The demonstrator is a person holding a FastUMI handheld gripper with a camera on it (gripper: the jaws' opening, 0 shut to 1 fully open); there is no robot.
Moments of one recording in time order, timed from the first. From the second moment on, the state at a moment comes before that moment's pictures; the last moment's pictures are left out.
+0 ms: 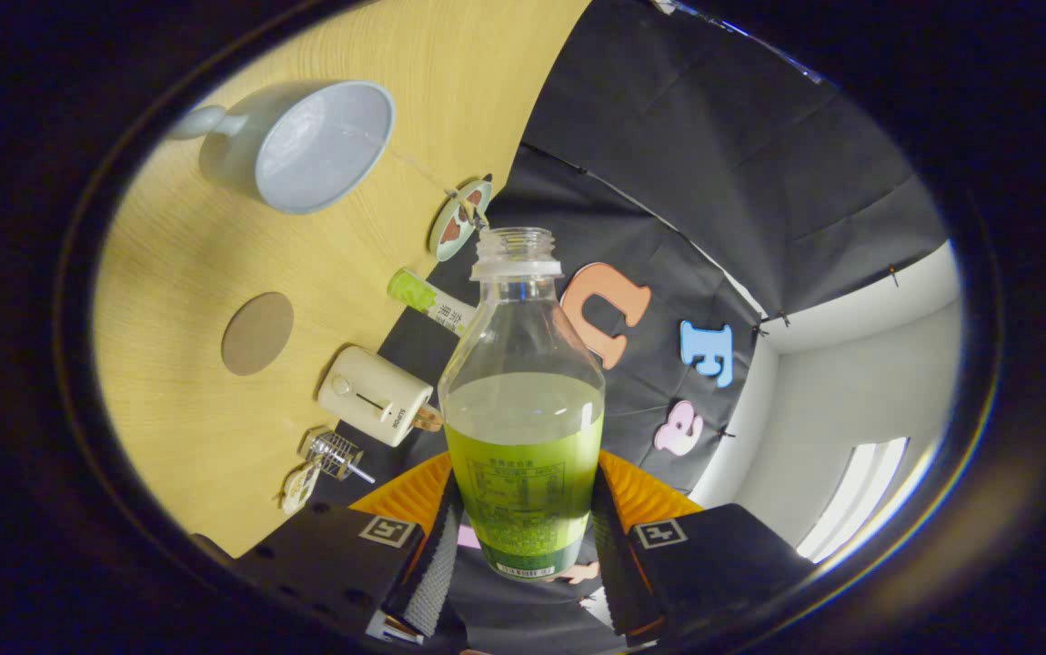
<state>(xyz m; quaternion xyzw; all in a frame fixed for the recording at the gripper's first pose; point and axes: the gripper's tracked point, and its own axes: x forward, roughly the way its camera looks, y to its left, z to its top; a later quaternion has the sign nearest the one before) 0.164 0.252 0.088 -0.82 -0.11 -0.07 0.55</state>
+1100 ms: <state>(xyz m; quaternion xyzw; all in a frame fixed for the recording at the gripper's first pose) 0.165 0.251 0.091 -0.82 -0.12 -0.08 0.56</state>
